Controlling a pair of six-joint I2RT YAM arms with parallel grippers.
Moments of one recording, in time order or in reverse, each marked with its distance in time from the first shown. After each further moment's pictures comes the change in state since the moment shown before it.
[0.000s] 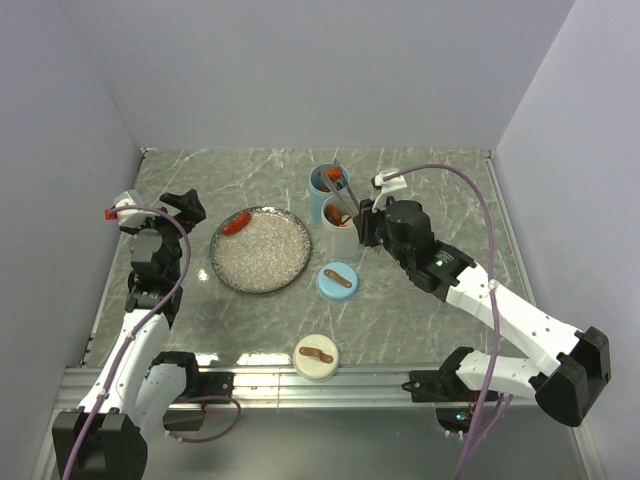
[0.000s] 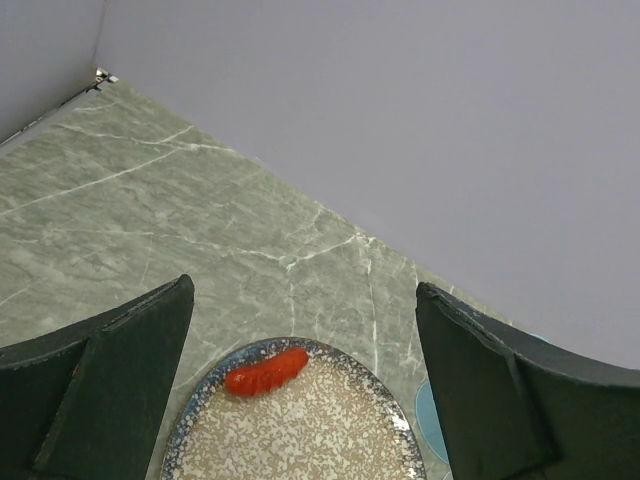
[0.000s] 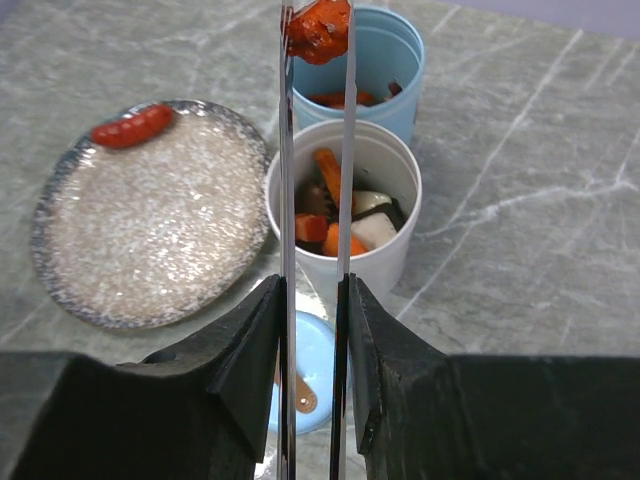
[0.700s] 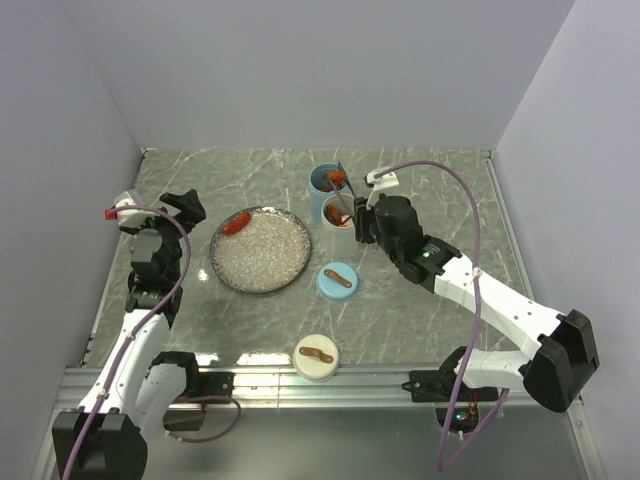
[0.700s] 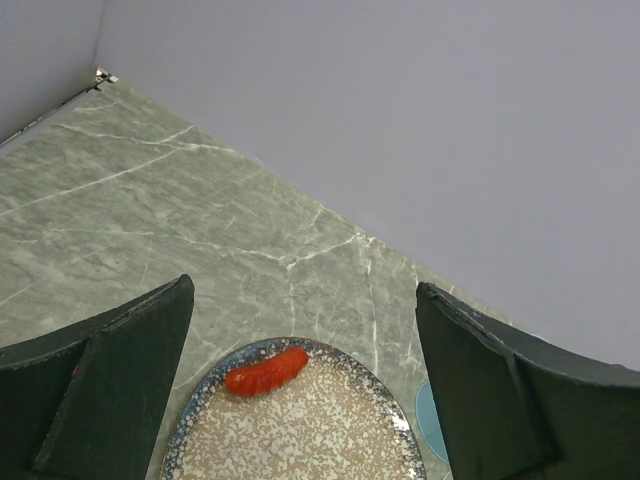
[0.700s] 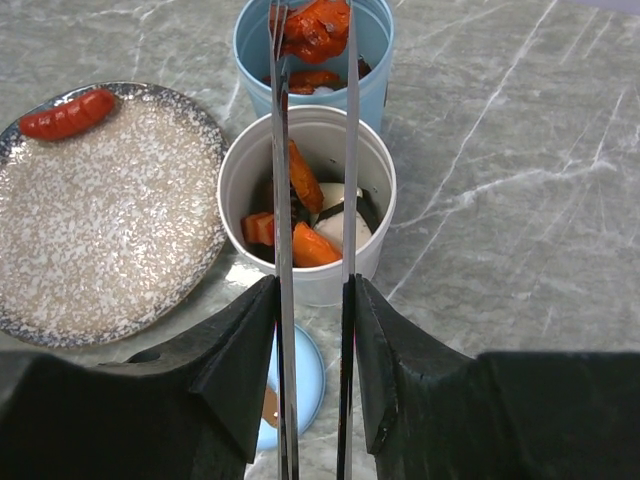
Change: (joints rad) left arm 0.000 0.000 0.000 0.000 0.000 0.000; right arm -0.025 0.113 0.009 0.024 0.053 -0.011
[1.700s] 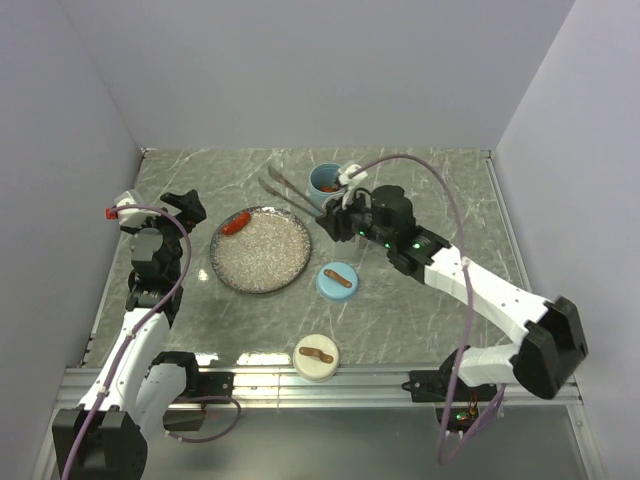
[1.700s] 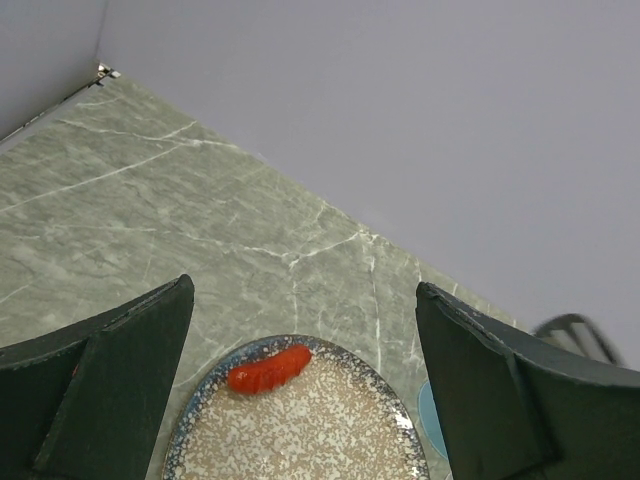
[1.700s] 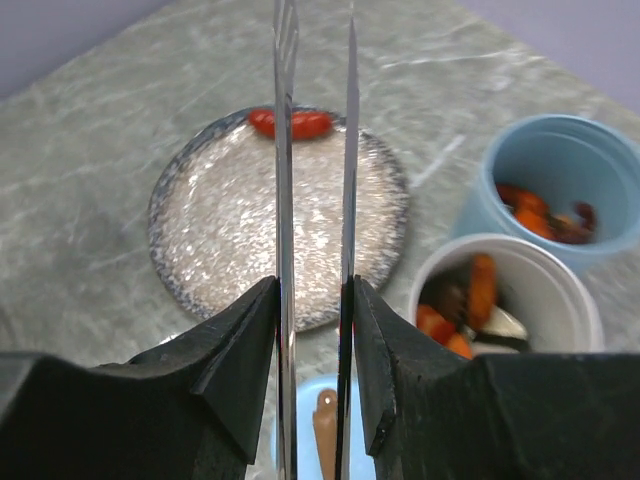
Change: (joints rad) left arm 0.000 0.010 0.000 0.000 -0.001 0.000; right arm -0.002 0.061 0.048 0.172 -0.461 -0.152
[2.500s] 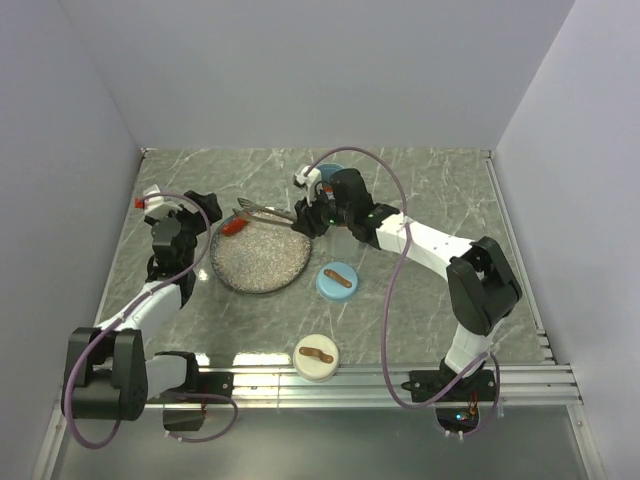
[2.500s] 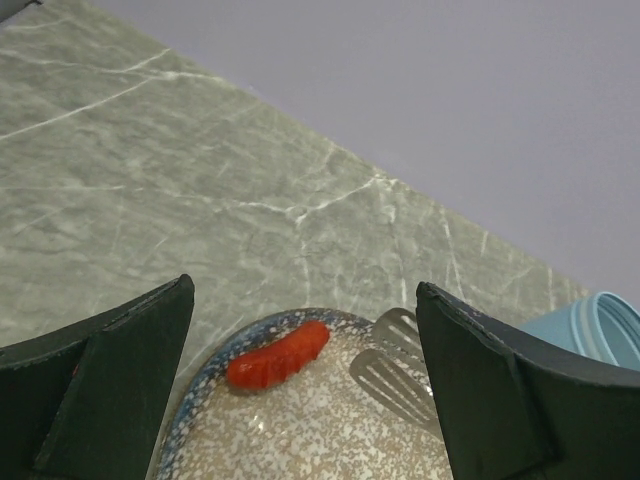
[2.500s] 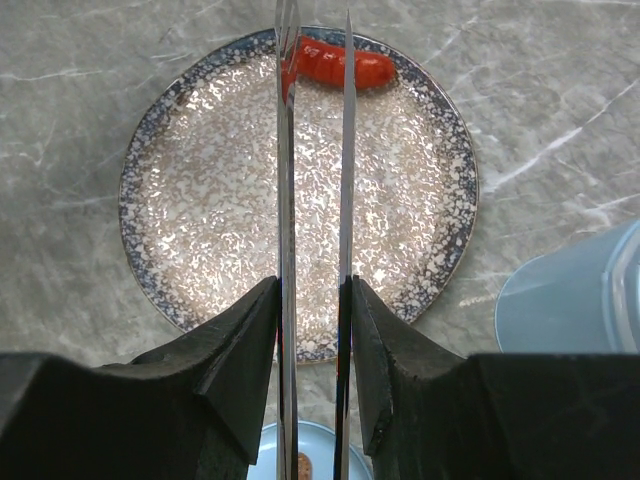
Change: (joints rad) left arm -0.009 0.355 -0.040 0.298 0.079 0.019; right arm -0.037 0.476 0.257 -0.015 -0.309 -0.165
